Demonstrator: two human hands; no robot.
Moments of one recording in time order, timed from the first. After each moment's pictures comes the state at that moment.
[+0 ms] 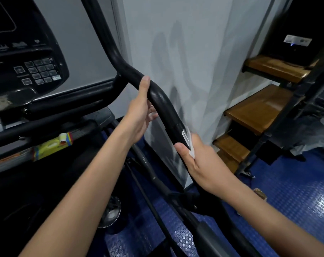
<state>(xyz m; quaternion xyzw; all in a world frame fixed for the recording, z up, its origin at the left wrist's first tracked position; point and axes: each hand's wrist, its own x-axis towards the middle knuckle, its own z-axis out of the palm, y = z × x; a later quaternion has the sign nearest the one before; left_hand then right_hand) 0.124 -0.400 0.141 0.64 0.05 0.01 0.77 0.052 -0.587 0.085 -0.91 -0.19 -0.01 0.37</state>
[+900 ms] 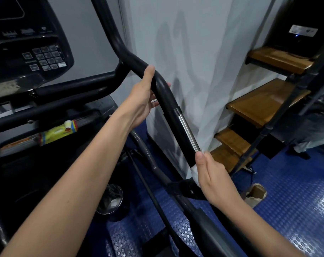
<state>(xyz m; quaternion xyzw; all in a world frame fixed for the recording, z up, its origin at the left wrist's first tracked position) 0.112 -0.409 0.150 0.64 0.06 0.03 0.77 0.002 -0.617 0.033 -0.90 -0.09 0.01 0.41</state>
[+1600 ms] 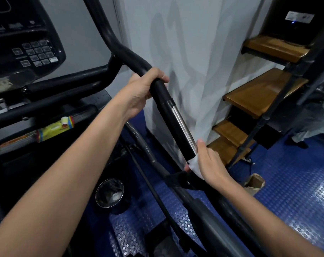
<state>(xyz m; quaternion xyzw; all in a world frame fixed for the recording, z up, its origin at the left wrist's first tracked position) 0.118 -0.416 0.146 0.66 0.04 0.01 0.75 0.025 -0.623 0.028 -0.86 -0.02 0.11 0.49</state>
